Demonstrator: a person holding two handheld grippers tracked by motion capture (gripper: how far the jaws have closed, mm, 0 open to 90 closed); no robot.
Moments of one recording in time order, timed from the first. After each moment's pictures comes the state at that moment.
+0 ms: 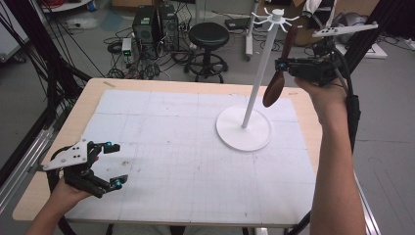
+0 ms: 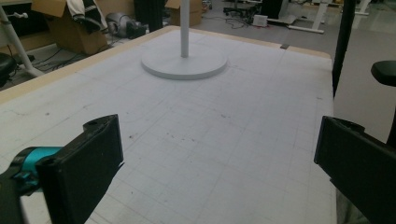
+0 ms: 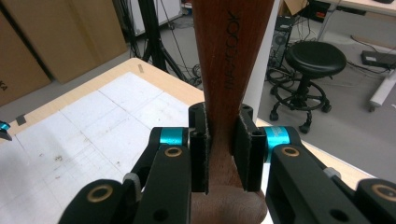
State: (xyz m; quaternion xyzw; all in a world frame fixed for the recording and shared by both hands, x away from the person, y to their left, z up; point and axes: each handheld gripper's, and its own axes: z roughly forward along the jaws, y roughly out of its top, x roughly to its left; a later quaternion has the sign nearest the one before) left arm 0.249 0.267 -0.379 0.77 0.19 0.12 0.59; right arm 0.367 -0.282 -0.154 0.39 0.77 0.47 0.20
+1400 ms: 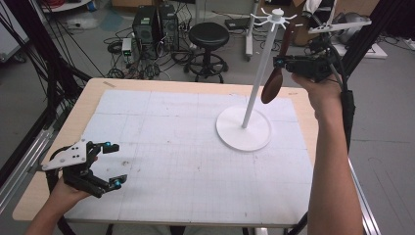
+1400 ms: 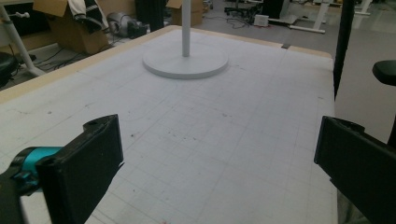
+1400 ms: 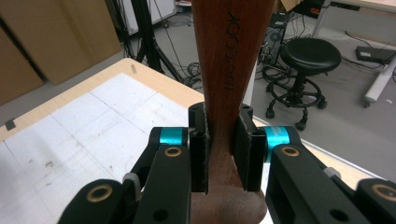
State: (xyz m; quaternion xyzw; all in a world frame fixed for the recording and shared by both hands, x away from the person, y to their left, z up) left arm 0.249 0.268 -0.380 0.77 0.20 0.12 0.59; right arm 0.382 -0.280 -0.157 0.39 0.76 0.47 0.21
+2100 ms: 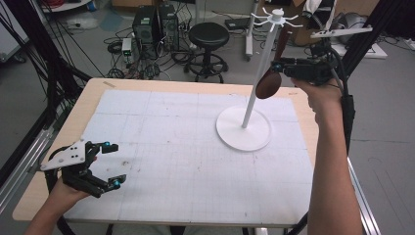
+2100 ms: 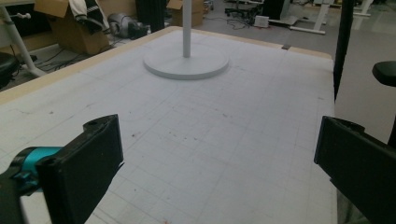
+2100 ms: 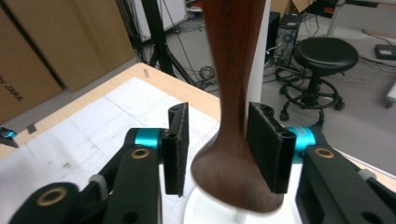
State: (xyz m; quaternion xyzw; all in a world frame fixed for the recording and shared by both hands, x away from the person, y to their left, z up) left arm 0.248 0.270 -0.379 0.77 0.20 0.12 0.59; right arm 0.377 -0.286 -0.167 0.39 0.75 0.50 0.18
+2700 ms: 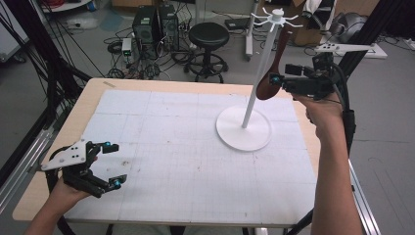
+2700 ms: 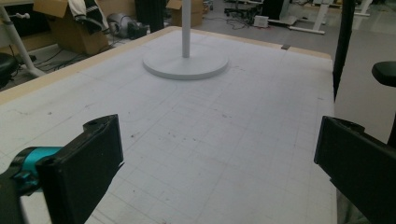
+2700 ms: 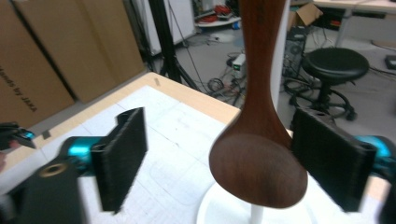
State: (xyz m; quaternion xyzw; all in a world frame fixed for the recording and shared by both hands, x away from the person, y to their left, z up) left arm 0.248 0.269 -0.379 0.77 0.20 0.12 0.59; right arm 0.357 -0.287 -0.185 0.39 0.74 0.52 0.18
